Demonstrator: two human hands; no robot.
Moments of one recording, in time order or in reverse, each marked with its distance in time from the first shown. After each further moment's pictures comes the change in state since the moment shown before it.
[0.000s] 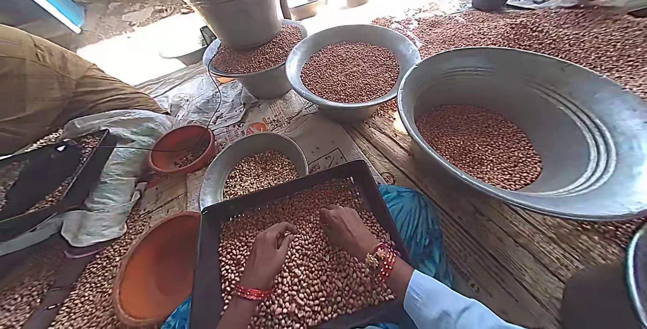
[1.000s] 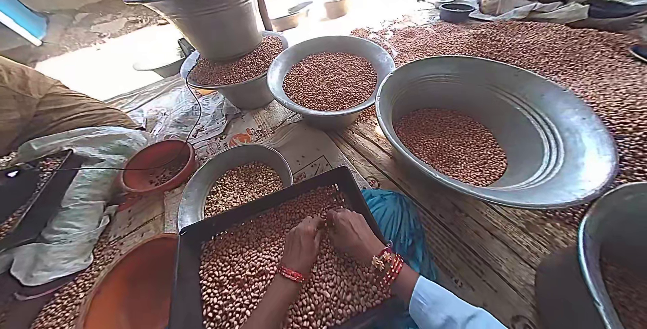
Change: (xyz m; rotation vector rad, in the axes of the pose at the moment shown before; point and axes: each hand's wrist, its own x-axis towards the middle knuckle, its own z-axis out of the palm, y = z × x) left_hand 0.043 0.066 0.069 0.172 -0.196 0.094; right_hand -0.024 0.029 -0.016 0.034 0.009 0.216
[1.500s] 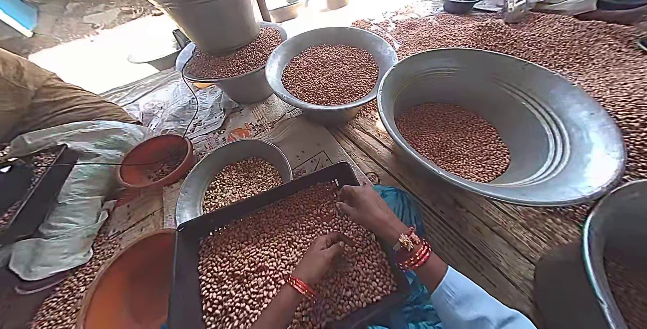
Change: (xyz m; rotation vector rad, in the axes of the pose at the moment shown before) left_hand -0.015 0.013 0.002 -1.036 -0.475 -0.149; right_hand -0.013 0.019 -0.052 0.226 0.163 -0.010
